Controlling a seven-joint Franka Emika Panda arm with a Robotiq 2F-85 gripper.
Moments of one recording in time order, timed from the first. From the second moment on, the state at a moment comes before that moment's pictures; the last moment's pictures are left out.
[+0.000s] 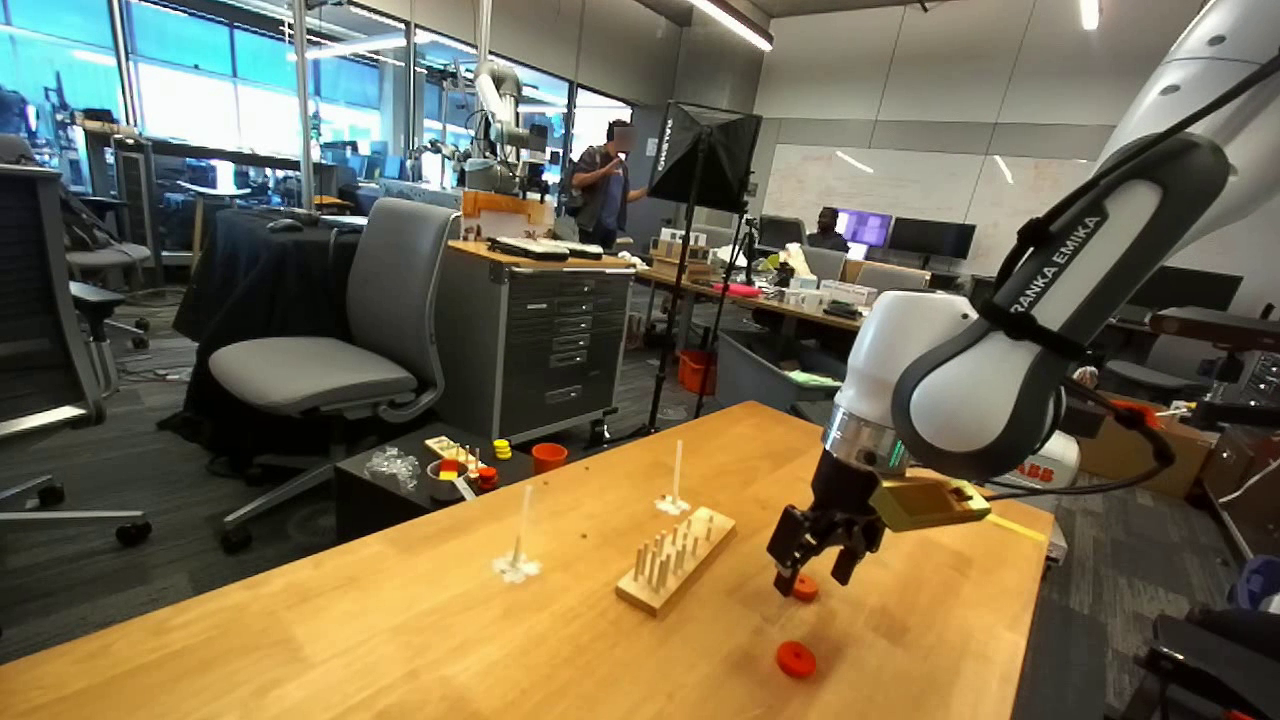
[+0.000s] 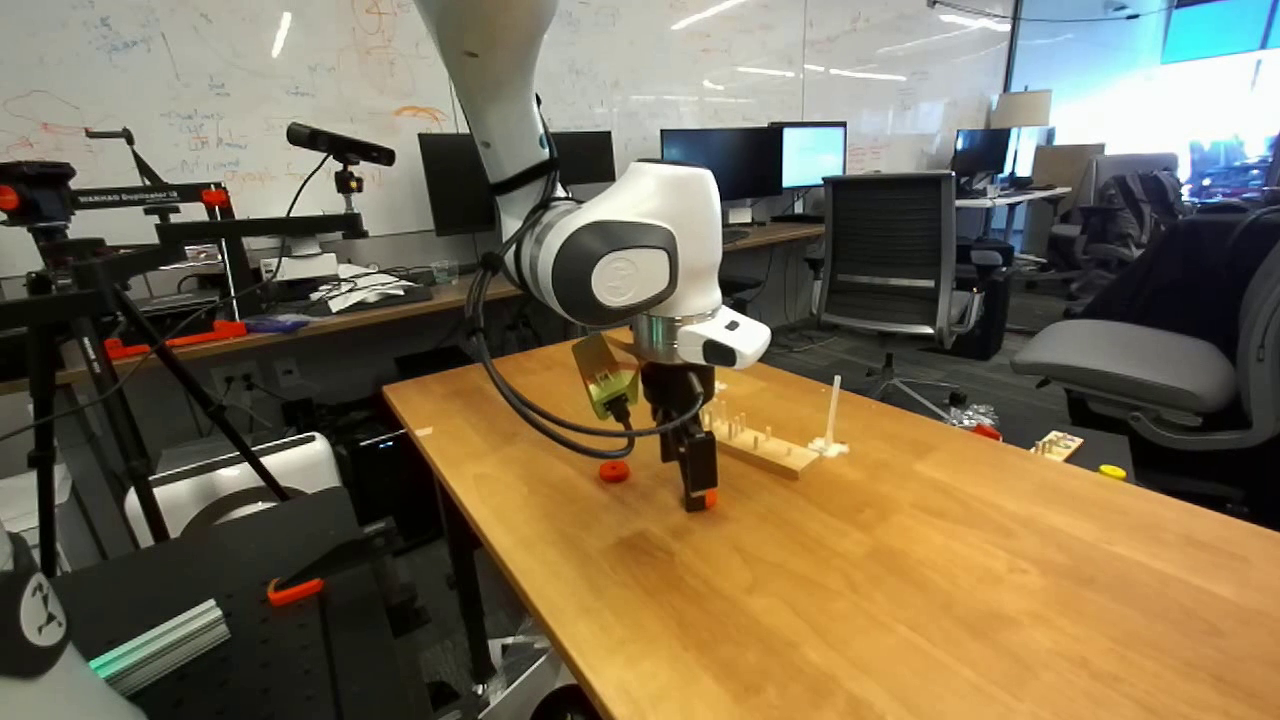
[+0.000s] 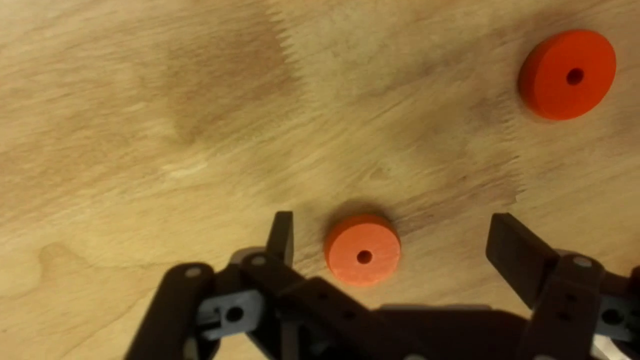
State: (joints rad) arm 0.12 0.50 0.03 -2.34 0.17 2.90 0.29
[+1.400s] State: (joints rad) arm 0.13 0.59 -0.01 -2.18 0.17 2.73 0.36
